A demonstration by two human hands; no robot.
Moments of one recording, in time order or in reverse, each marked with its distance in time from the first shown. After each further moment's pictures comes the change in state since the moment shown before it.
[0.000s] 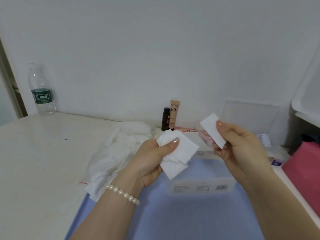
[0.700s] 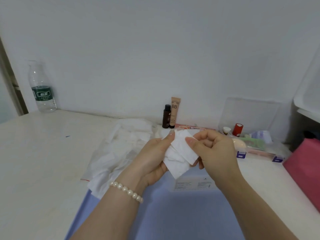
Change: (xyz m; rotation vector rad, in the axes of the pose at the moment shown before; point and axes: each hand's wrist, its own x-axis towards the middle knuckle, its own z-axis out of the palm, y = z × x) left_hand -0.002 -0.002 0.006 0.061 0.070 -0.041; right_hand -0.012 0.031 0.023 -0.414 -0.050 -0.156
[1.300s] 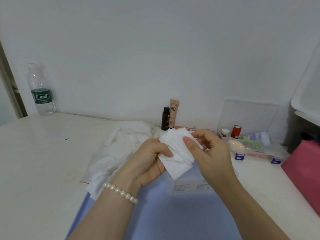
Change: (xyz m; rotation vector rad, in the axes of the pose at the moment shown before) left_hand 0.002 0.004 -0.011 -0.151 -0.280 0.012; right_hand 0.004 0.015 0.000 -0.128 0.020 -0.273
